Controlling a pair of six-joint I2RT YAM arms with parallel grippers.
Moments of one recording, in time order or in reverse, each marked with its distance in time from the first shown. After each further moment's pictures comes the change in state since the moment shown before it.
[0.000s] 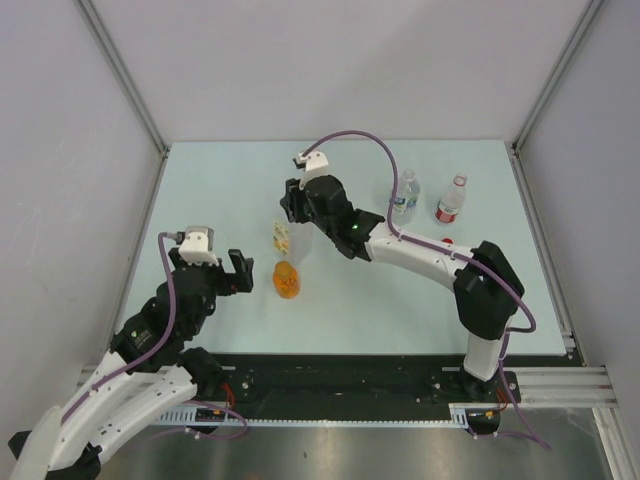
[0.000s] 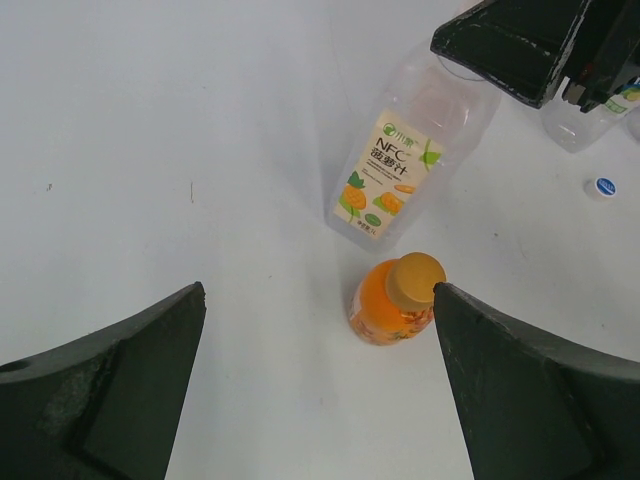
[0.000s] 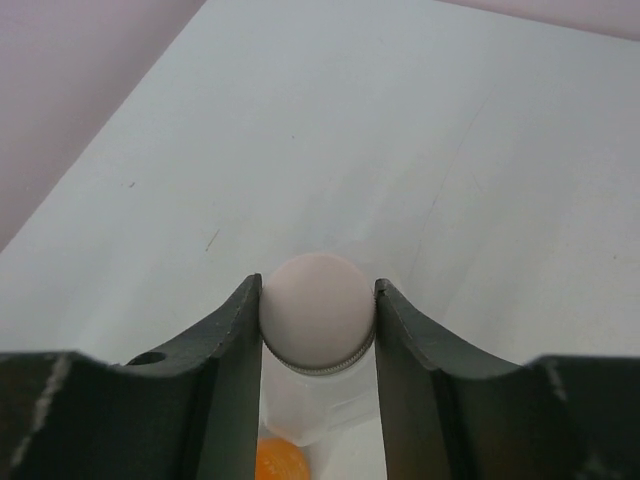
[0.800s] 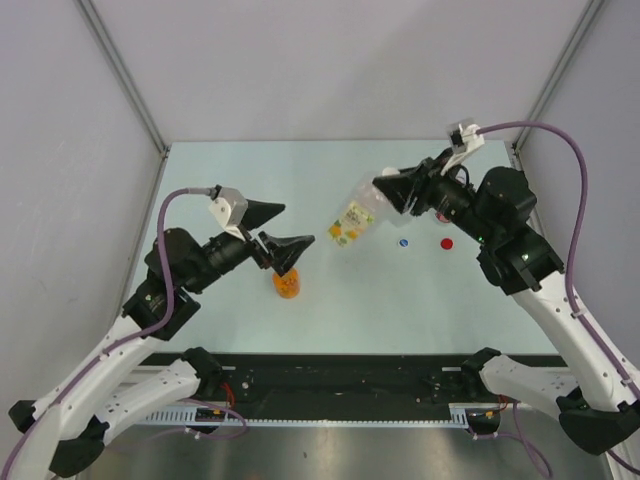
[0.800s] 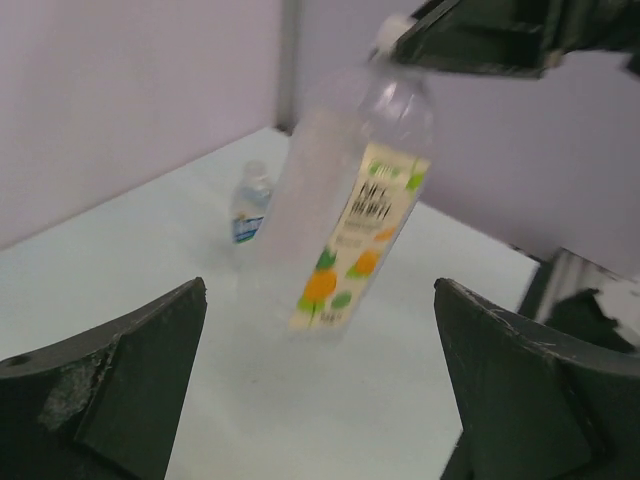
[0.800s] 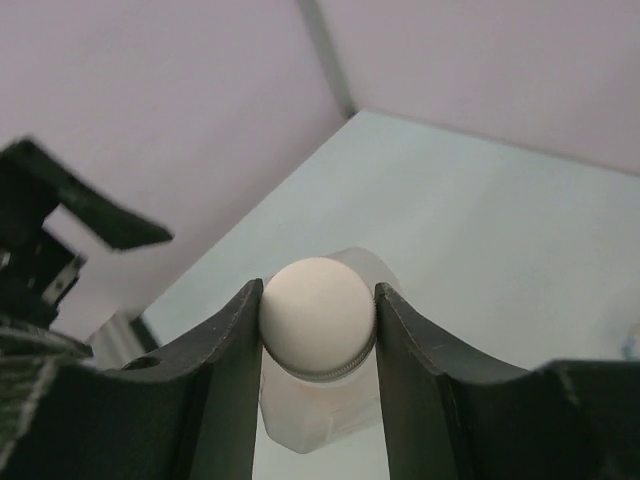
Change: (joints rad) left arm 0.010 0.271 0.221 0.499 0.697 0.174; right arm -0.324 -0.801 -0.150 -0.316 -0.413 0.052
